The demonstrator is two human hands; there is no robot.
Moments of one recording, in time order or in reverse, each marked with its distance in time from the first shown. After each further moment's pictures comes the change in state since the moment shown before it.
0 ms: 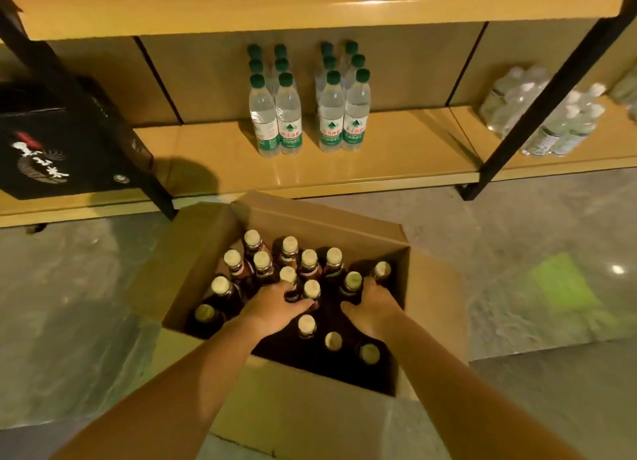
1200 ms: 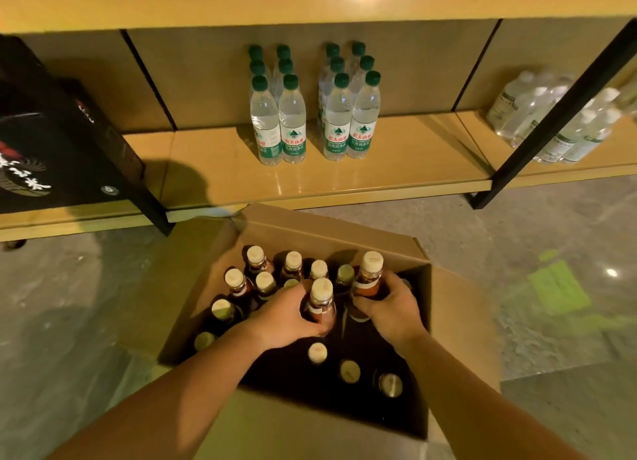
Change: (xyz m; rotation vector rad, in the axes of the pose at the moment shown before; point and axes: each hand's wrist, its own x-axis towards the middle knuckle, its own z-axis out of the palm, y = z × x) left_hand 0.034 -0.005 -0.015 -0.196 -0.098 0.335; right_hand 0.032 -0.005 0.011 0.607 0.244 -0.090
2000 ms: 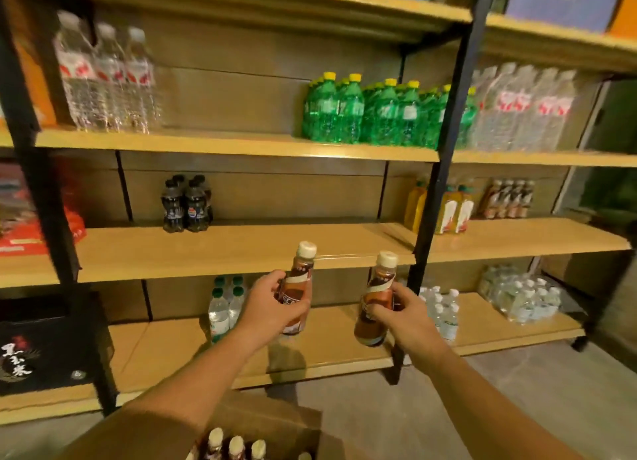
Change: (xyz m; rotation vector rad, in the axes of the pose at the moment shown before) left_hand -0.079 0.360 -0.070 -0.189 0.666 0.451; right_hand -0.110 -0.221 -0.291 0.145 0.054 -0.563
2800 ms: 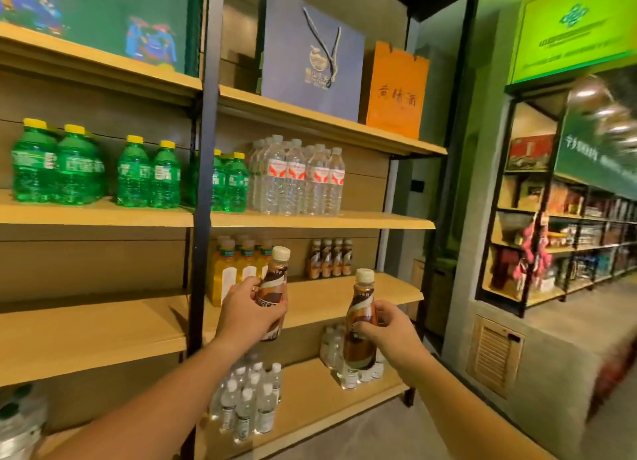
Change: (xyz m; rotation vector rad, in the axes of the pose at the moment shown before) left_hand 0.116 0.246 0.426 -0.058 -0.009 0.265; right_hand 0.055 0.014 -0.480 -0.121 0.279 -0.036
